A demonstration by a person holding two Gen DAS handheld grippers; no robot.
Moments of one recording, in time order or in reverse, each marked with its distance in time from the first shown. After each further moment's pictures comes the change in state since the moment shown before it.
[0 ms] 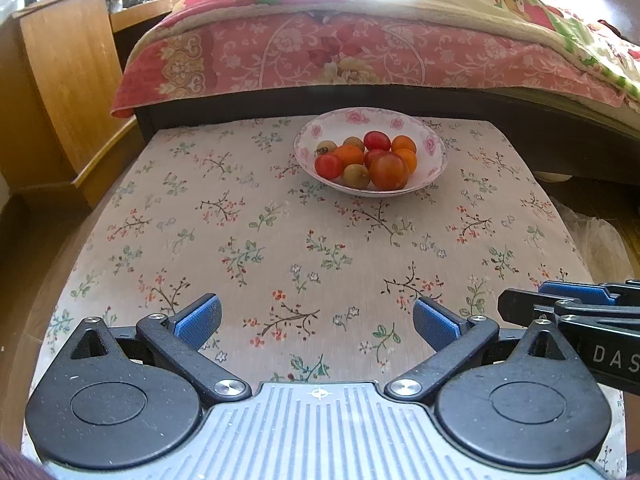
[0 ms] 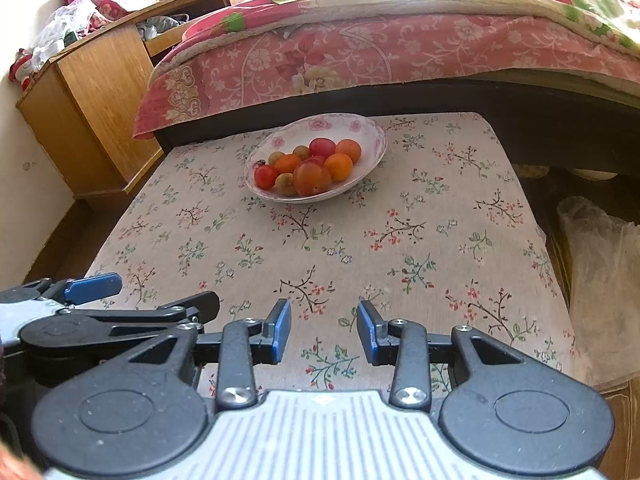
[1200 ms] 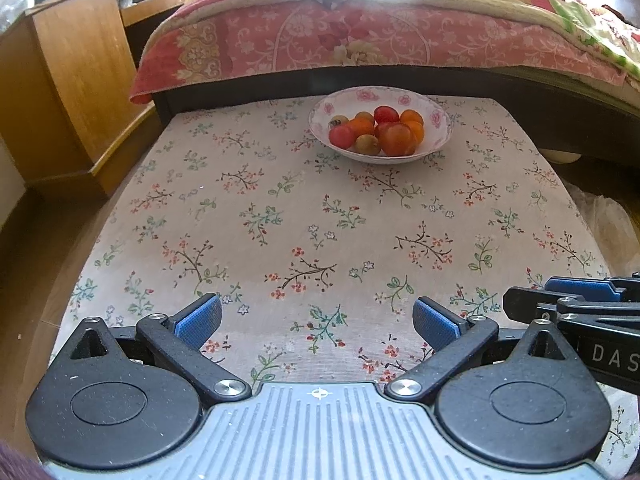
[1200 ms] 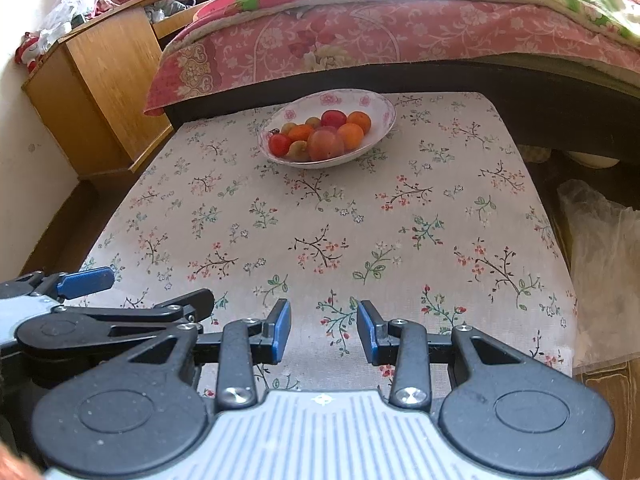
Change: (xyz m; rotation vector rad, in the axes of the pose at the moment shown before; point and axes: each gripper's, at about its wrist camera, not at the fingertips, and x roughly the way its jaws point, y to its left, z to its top) left arm -0.017 0.003 -0.026 0.018 0.032 0.041; right arm -0.012 0.013 -0.027 -0.017 0.040 -0.003
